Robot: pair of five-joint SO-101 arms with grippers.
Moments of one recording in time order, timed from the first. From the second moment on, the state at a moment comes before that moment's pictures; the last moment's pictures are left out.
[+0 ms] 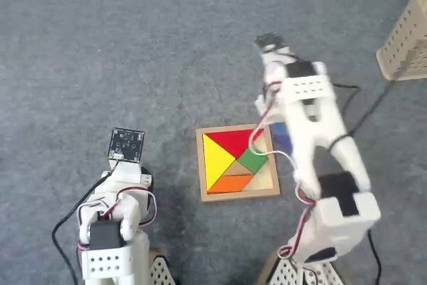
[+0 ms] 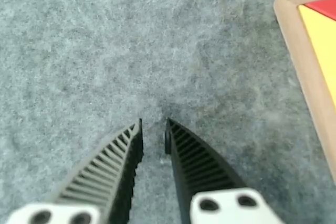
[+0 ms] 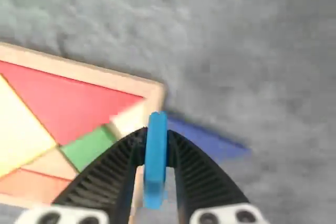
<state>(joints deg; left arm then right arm) -11.0 -103.5 97.1 72.6 -6.1 -14.8 12.0 5.0 74.3 8.4</state>
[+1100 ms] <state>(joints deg) -11.0 -103.5 97.1 72.6 -6.1 -18.6 2.4 24.9 55.6 -4.0</state>
